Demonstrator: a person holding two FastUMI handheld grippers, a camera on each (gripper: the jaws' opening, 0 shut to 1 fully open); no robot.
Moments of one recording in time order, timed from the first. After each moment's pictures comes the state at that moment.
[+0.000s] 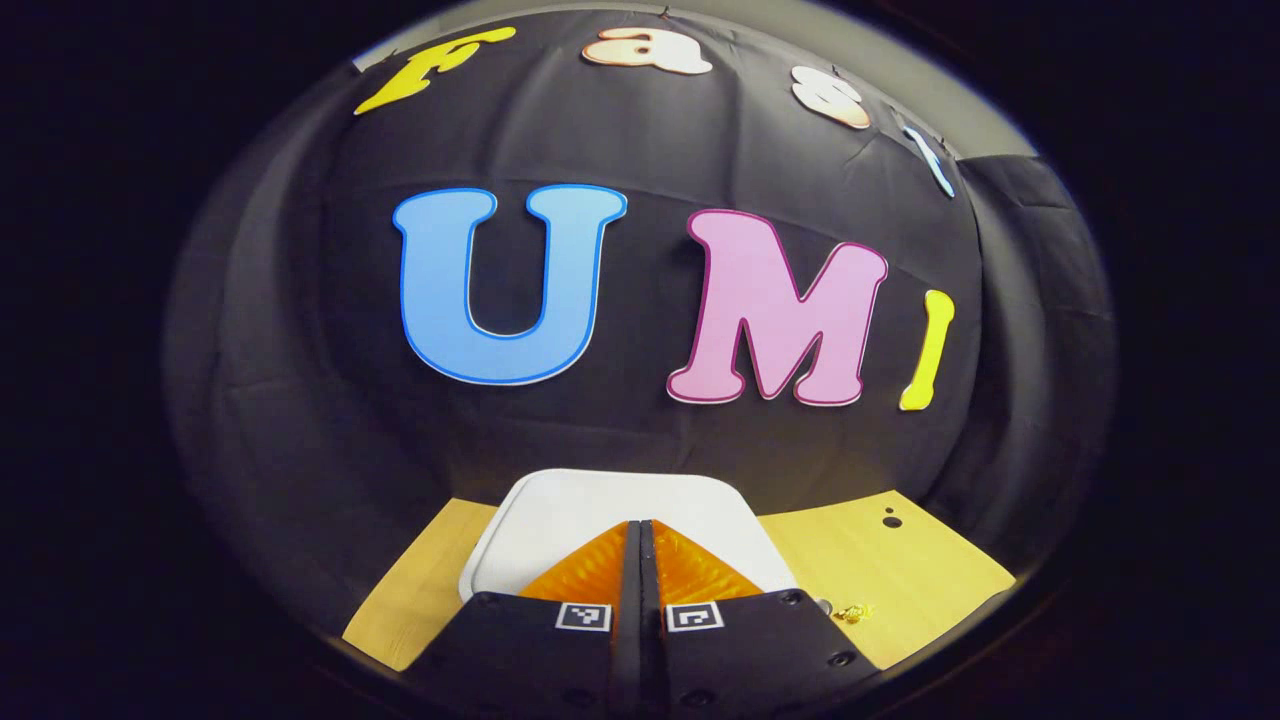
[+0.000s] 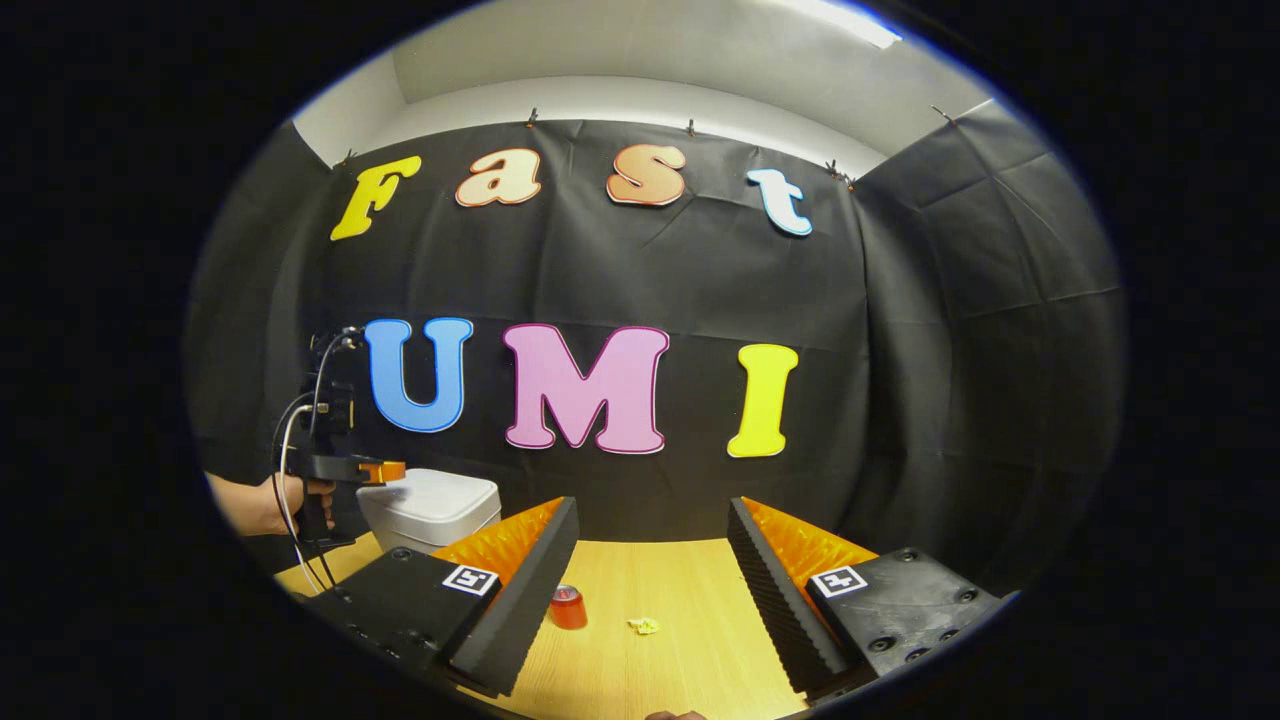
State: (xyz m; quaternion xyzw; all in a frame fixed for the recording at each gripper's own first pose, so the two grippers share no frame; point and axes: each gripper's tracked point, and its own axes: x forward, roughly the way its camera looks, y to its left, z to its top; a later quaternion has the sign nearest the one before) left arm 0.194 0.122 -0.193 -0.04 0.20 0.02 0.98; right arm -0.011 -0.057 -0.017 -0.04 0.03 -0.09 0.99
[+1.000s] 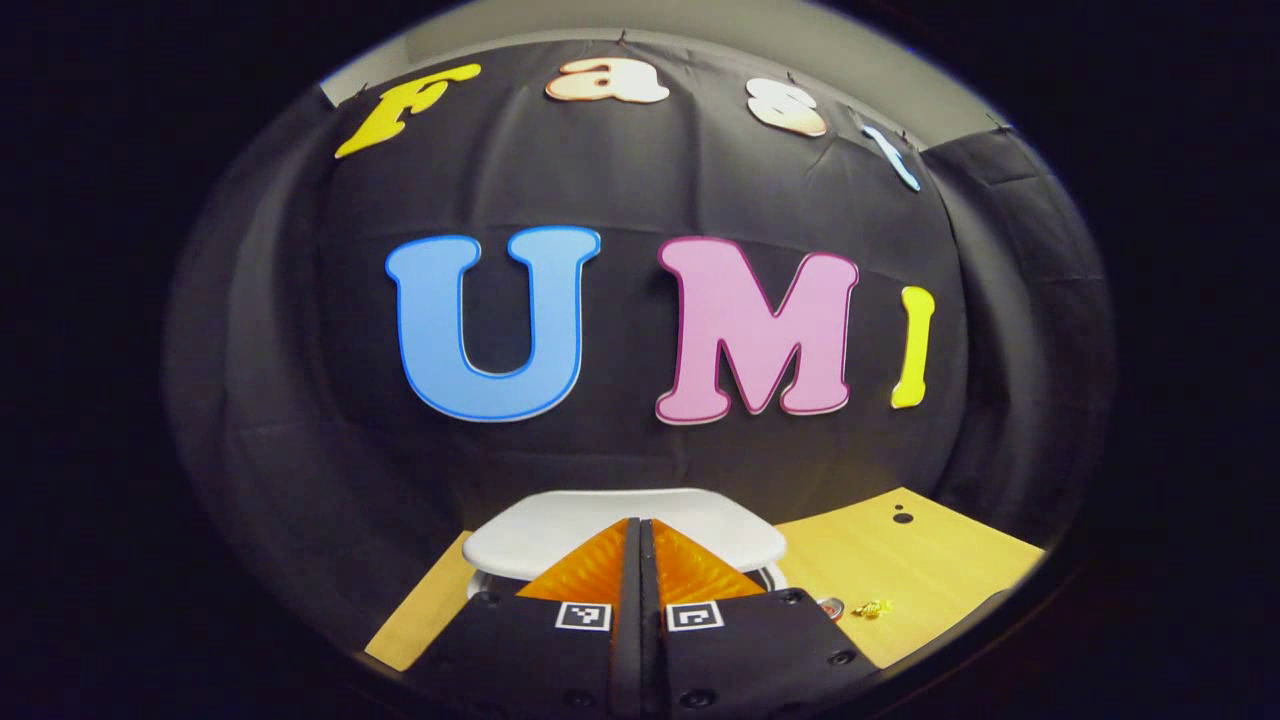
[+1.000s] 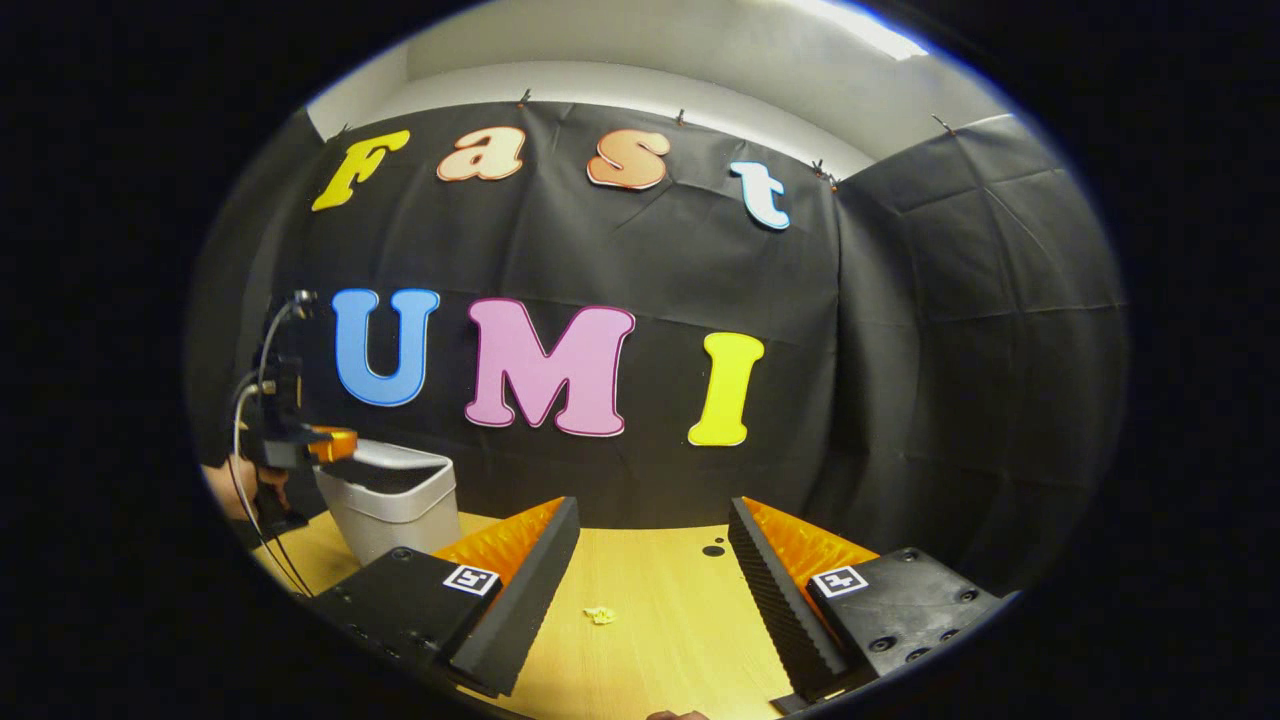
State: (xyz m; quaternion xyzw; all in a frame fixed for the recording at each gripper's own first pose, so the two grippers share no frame) left arm 0.181 0.108 -0.137 0.01 0.11 0.02 0.99; right arm -0.009 -0.086 -0.039 -0.07 0.06 -0.13 0.99
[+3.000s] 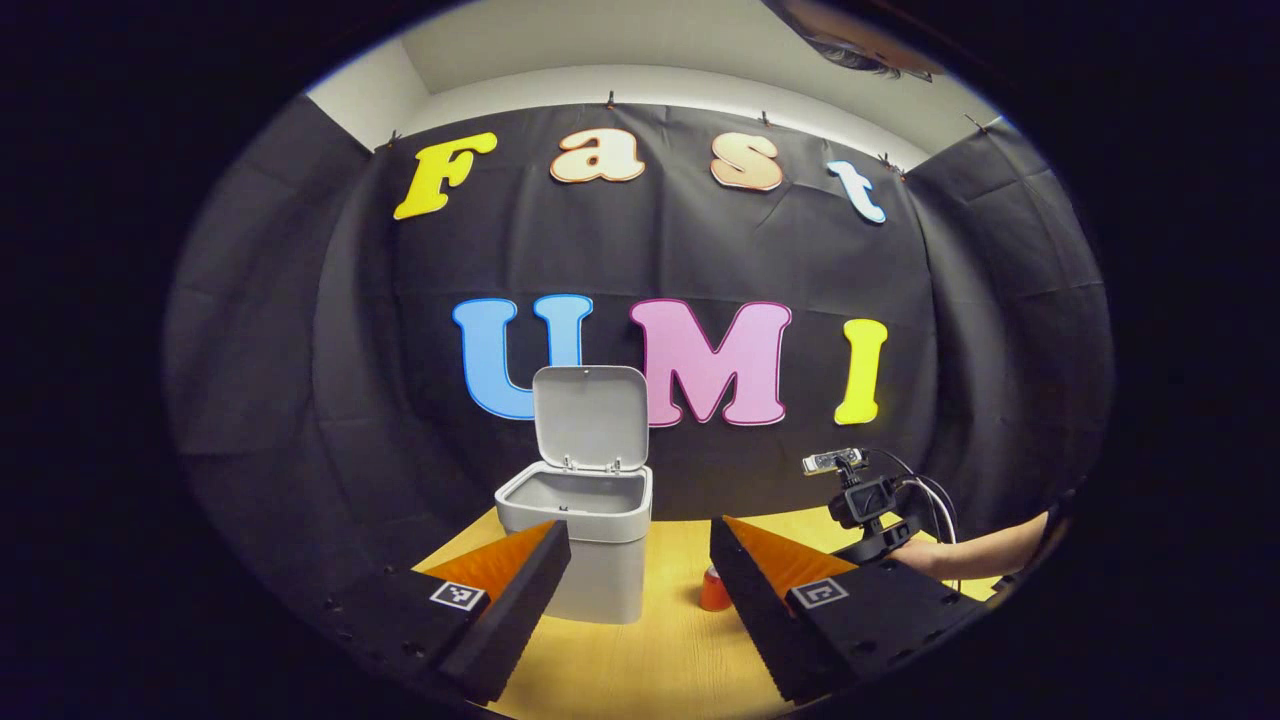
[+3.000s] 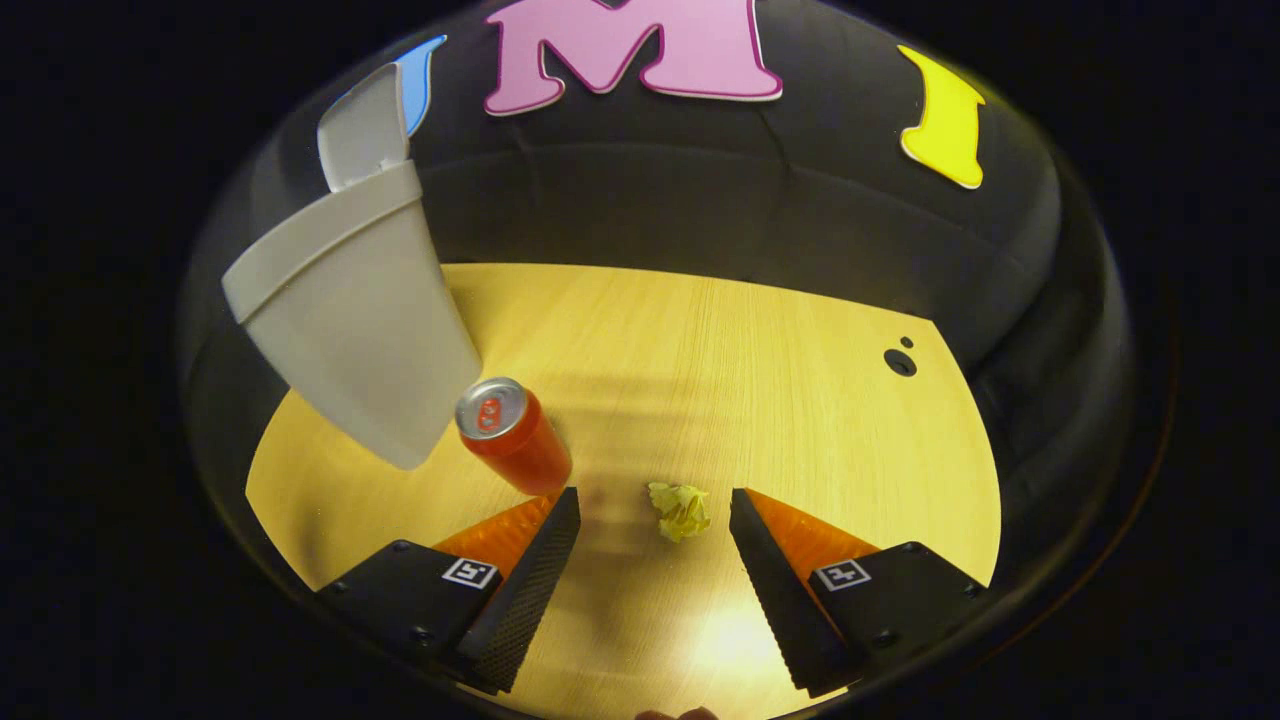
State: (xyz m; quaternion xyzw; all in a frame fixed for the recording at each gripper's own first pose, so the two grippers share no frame) left arm -0.021 -0.010 -0.082 0.00 0.11 0.09 0.99; right arm 0.155 -0.098 -0.392 -0.03 0.48 0.03 0.88
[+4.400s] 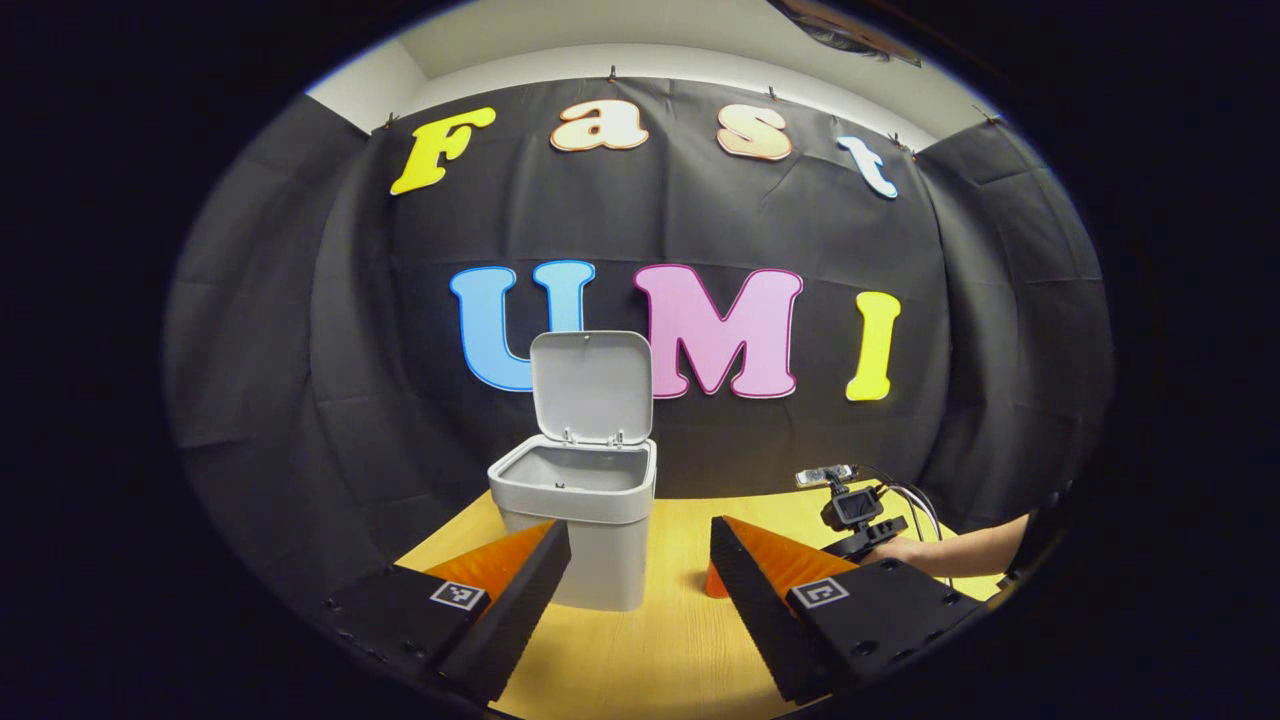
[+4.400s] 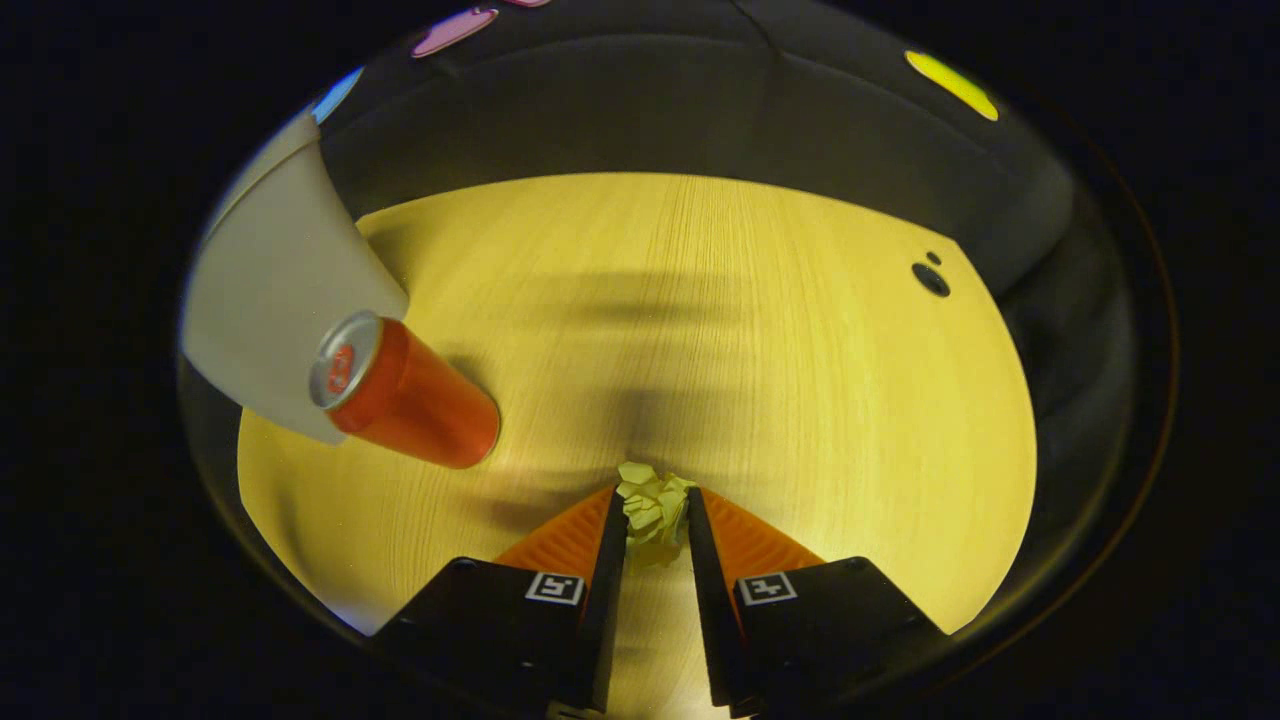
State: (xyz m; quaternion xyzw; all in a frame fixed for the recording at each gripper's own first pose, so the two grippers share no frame) left arm -0.002 -0.012 -0.112 0.00 0.15 0.08 0.99; right arm 0.158 -0.126 -0.430 -0.03 0.55 0.01 0.84
